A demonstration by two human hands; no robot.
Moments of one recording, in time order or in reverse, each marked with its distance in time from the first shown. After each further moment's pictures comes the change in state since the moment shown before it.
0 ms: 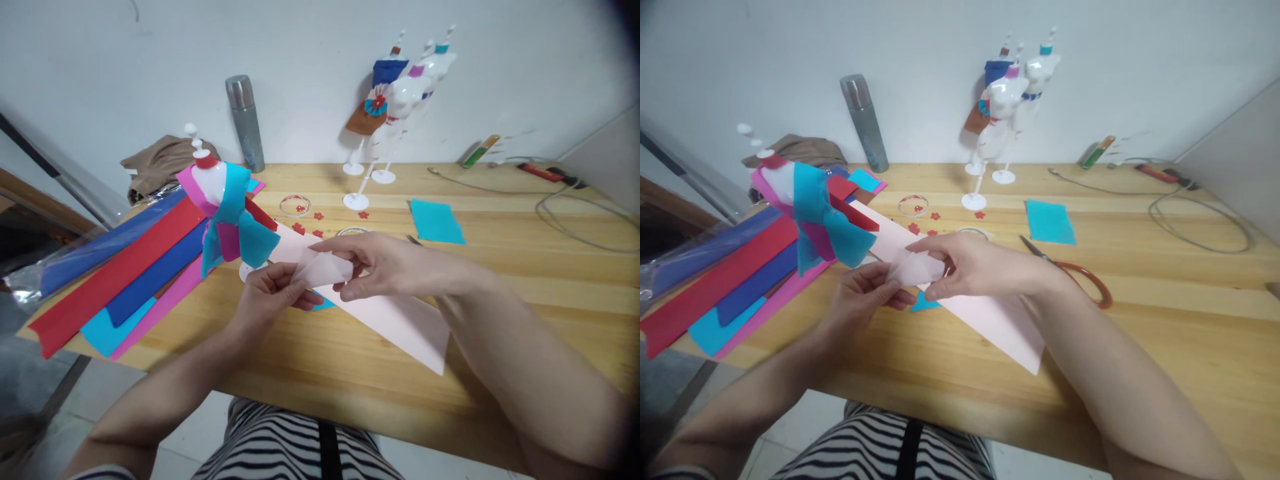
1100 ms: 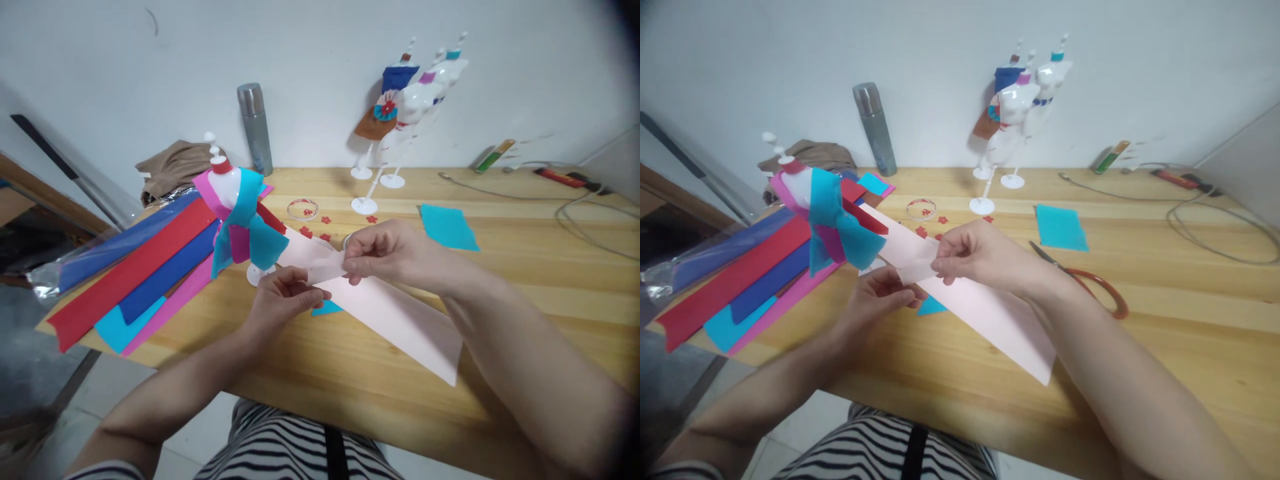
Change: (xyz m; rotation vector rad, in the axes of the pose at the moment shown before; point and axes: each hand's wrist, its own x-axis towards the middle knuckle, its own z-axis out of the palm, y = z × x) left_hand 0.009 -0.012 0.000 -0.013 0.033 0.038; right_hand 0.005 -0.006 -0.003 0.249 0.116 0.101
